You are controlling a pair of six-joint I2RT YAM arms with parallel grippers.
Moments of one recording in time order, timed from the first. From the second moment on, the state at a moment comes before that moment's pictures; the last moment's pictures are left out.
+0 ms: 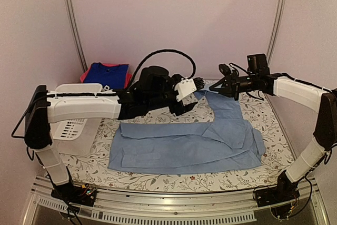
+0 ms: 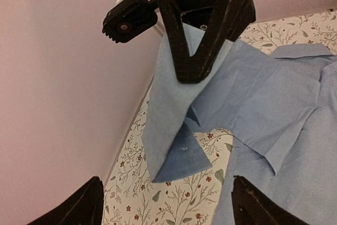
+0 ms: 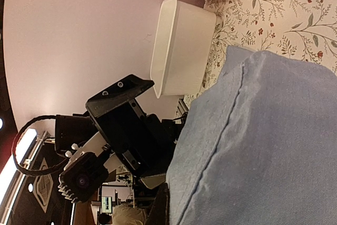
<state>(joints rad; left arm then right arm) -0.99 1.77 1.35 0.11 -0.12 0.62 0.32 1.59 1.21 -0.18 -1.18 0.84</state>
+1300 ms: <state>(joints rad) -1.06 1.76 1.67 -0.38 -0.04 0.56 0.24 1.45 1.35 -0.29 -1.24 0.64</state>
